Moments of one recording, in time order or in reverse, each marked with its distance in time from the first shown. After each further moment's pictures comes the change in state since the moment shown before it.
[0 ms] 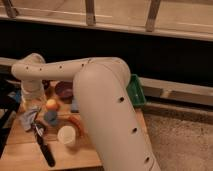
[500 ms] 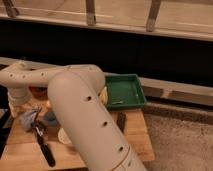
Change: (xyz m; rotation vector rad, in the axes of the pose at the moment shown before) arm -0.031 0.050 0.061 -0.025 0.051 -0.106
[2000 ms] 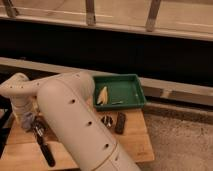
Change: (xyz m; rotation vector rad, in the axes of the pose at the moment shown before) arm 0.009 -0.014 0.069 0.067 0.066 0.043
